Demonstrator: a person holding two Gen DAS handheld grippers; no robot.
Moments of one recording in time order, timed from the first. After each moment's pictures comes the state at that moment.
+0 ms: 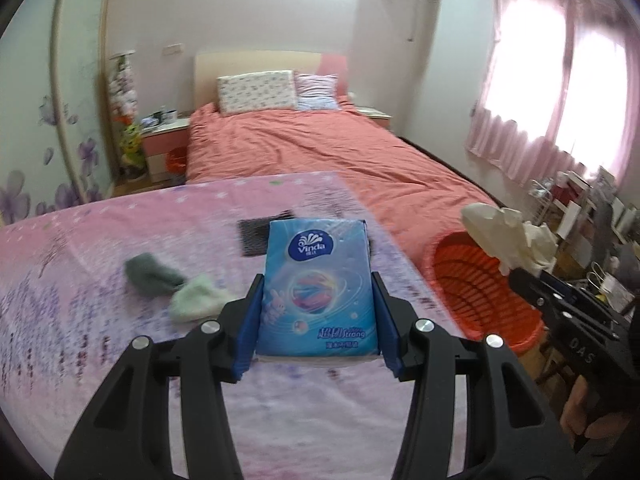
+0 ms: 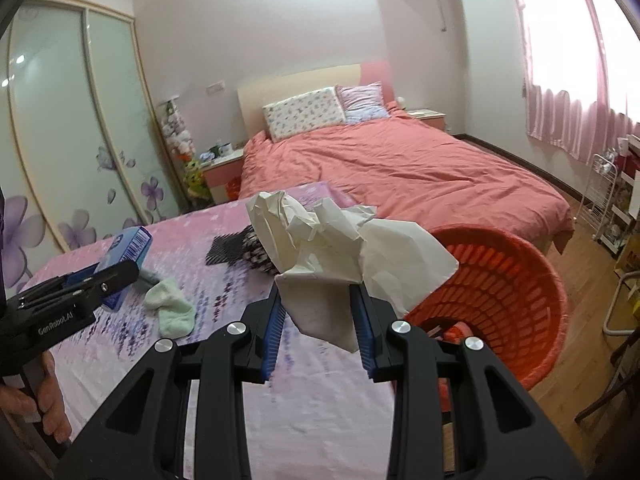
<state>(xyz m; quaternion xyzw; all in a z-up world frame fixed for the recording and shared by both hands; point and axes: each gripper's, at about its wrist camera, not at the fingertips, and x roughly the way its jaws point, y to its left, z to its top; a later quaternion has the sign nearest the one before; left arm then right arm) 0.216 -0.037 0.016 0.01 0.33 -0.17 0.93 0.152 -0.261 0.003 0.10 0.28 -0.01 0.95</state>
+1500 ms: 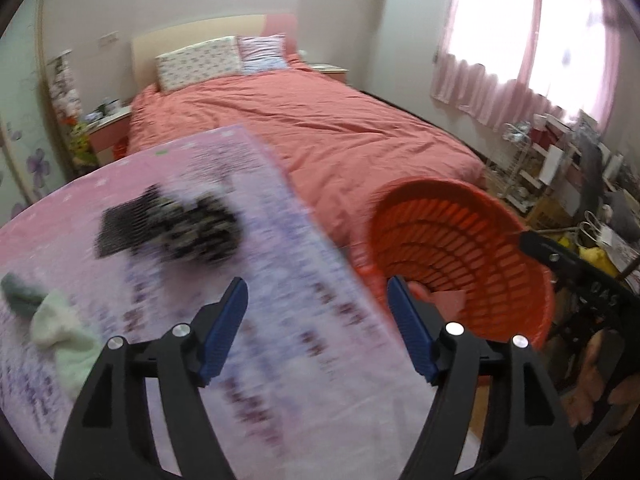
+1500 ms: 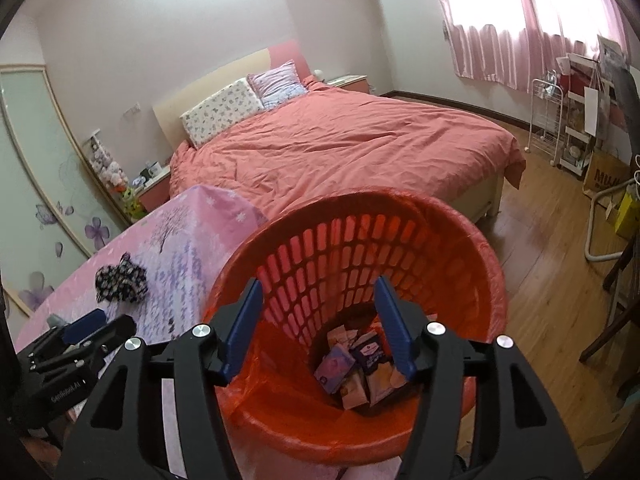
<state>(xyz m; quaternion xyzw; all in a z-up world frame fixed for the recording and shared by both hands) 0.273 -0.164 -0.072 0.06 0.38 -0.21 0.90 0.172 -0.397 -0.058 0.20 0.32 -0.11 0.92</state>
